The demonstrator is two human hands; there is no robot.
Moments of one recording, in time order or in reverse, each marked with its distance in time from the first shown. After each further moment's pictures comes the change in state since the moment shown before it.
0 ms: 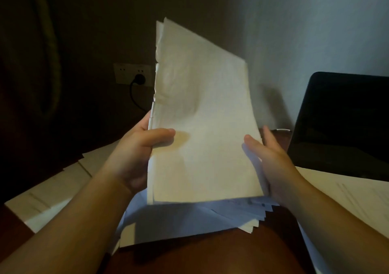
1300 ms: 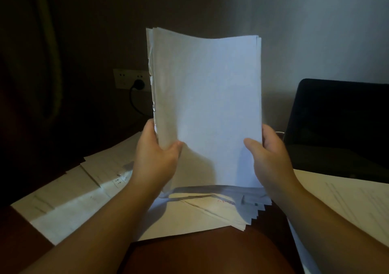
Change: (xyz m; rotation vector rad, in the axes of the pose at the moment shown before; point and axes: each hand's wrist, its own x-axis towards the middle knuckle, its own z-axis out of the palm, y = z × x) left_hand 0.017 -0.048 0.006 0.560 0.403 0.264; right_hand -0.006 -0.010 0.001 -0.199 0.122 -0.296
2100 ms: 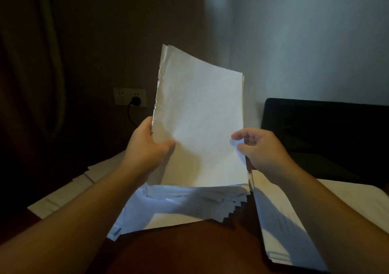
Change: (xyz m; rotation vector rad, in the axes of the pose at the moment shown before) left_hand 0.003 0.062 -0.016 0.050 -0.134 -0.020; right_hand 0.004 -0.047 -0.048 -0.354 -0.076 0.031
